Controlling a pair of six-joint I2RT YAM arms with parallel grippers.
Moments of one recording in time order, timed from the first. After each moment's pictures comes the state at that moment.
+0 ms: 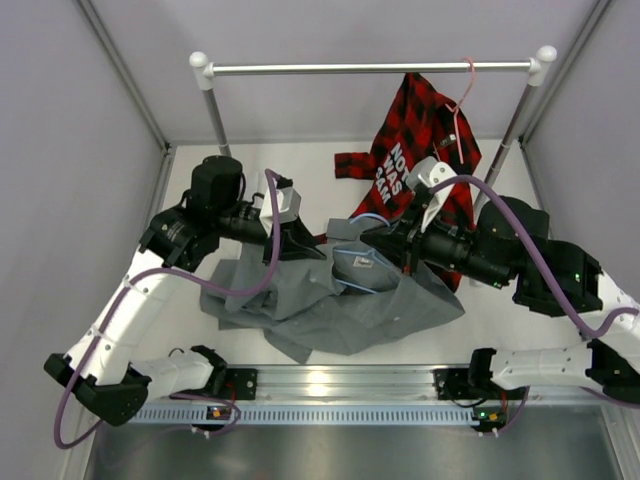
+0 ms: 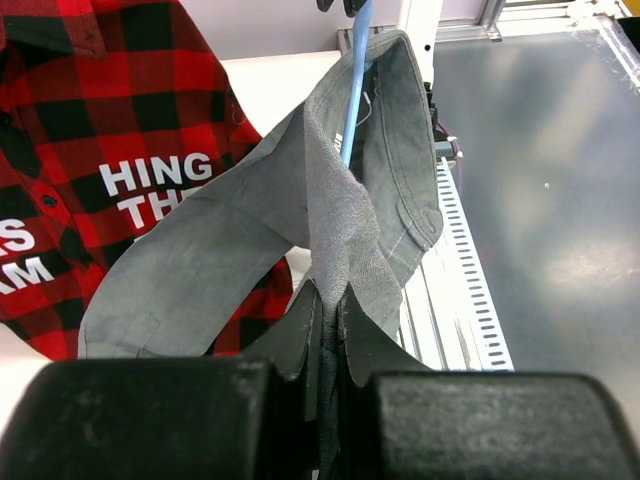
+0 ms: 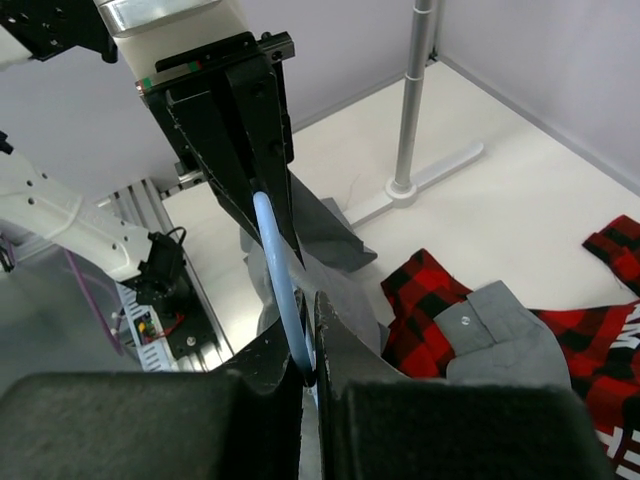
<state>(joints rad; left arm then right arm) -0.56 1.15 1.45 -0.77 1.08 0.43 1.22 1.02 1.57 -0.66 0.18 0.11</state>
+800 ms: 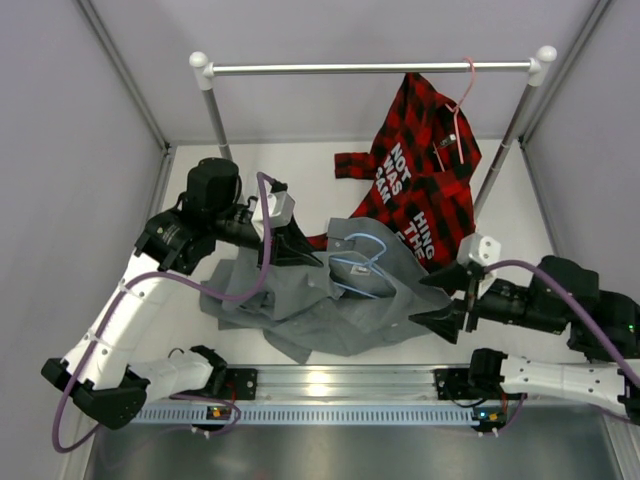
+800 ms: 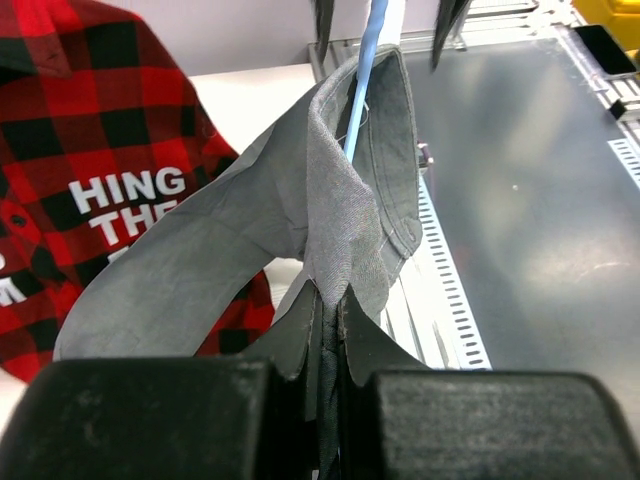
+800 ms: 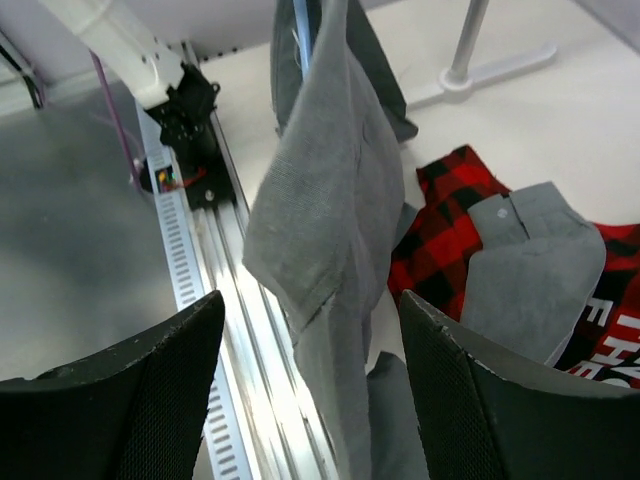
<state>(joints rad) -0.56 1.13 1.45 -0.79 1.14 0.43 1.22 0.56 1.19 -0.80 0.01 0.07</state>
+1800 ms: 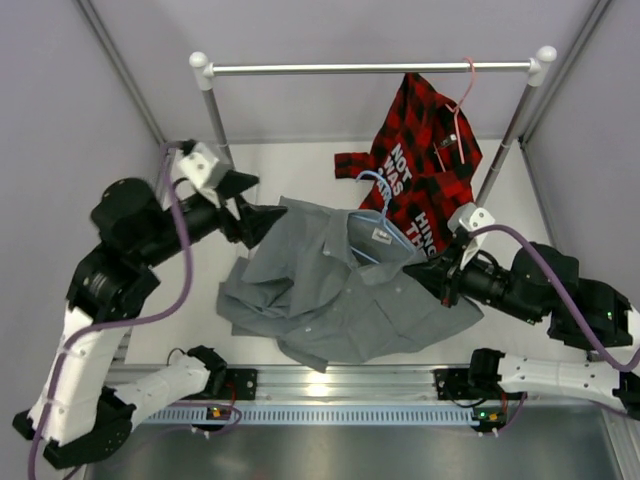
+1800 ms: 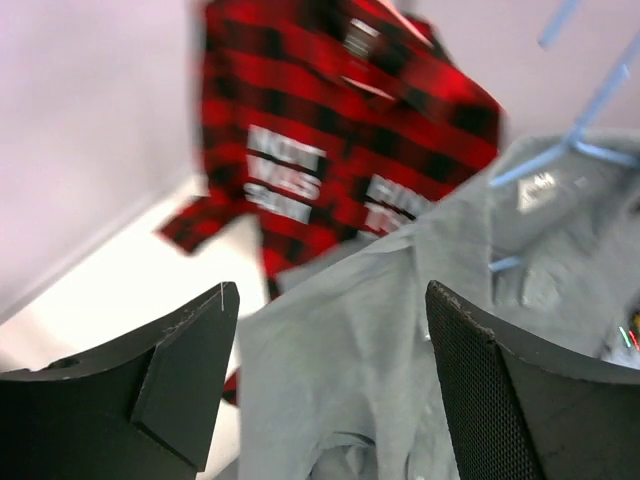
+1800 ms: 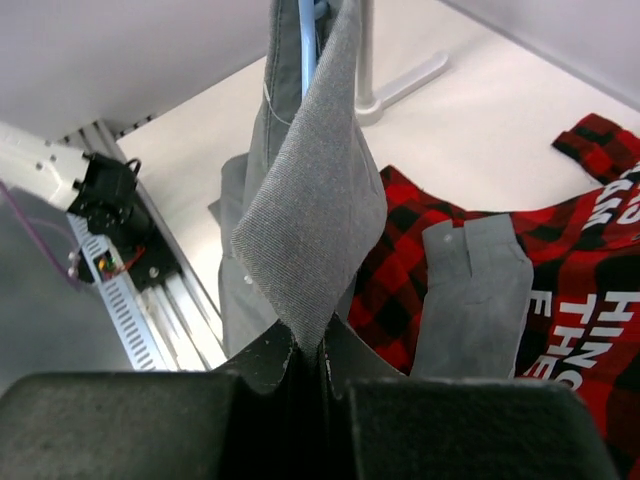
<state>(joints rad) -0.57 0.98 1.57 -0.68 0.41 0.06 1.22 0.68 1.21 -0.73 0.23 0.14</state>
